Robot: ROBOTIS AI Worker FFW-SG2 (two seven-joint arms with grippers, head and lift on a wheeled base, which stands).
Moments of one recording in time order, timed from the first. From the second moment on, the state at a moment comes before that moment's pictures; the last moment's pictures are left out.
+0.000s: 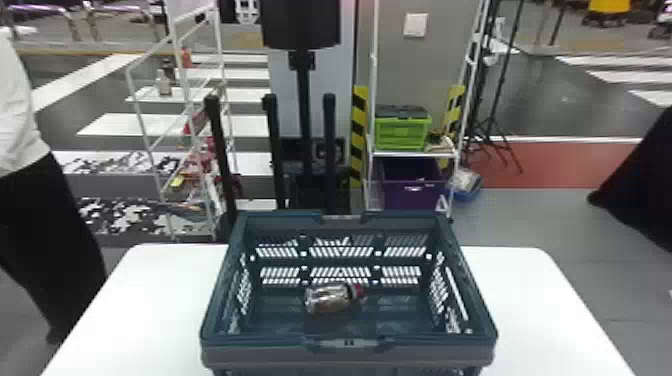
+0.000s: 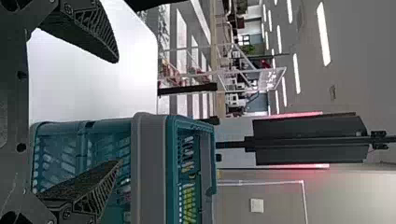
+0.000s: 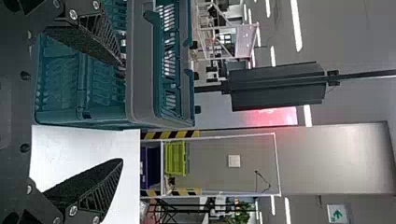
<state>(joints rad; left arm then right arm) 0.84 0.10 -0.18 -2.12 -0.10 -0.13 0.38 0.97 -0.24 0.00 -2.07 -0.21 -0.45 0.08</state>
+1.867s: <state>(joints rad) 0.85 0.10 -0.17 -2.09 -0.10 -0.22 0.36 0.96 -0.24 0.01 -2.07 -0.21 -0.42 0.08</state>
